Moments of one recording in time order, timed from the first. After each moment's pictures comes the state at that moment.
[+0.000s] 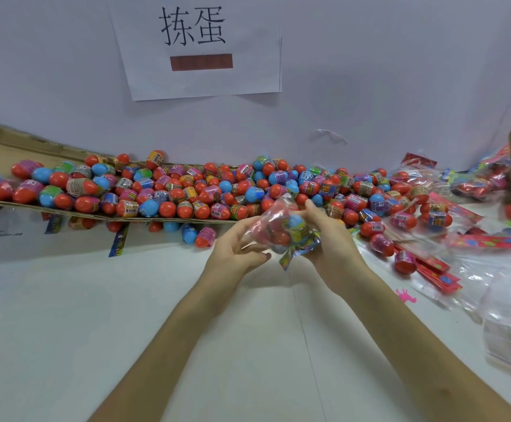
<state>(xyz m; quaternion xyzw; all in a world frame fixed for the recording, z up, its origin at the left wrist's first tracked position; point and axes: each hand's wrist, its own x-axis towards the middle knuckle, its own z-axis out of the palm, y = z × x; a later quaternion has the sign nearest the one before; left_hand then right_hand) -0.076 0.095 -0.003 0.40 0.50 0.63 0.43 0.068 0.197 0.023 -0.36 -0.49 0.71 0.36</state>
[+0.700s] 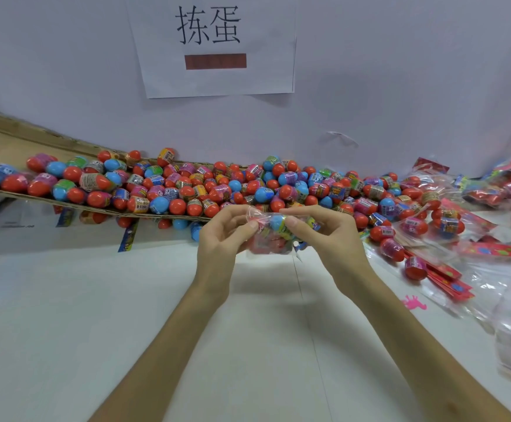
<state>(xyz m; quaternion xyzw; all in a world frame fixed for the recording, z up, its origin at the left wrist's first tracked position) -0.085 0.091 0.007 0.36 0.52 0.71 0.29 0.069 0.189 0.026 -0.26 -0.69 0.54 0.41</state>
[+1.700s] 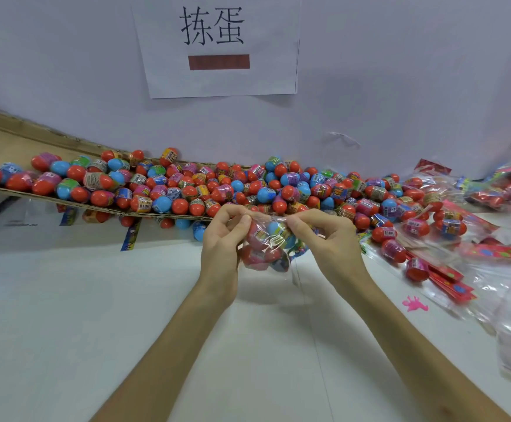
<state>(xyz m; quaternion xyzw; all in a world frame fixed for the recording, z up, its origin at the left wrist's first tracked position) -0.078 0.092 0.011 0.31 0.49 0.75 0.32 0.064 0.181 0.022 -0.26 -0.71 0.48 0.43</state>
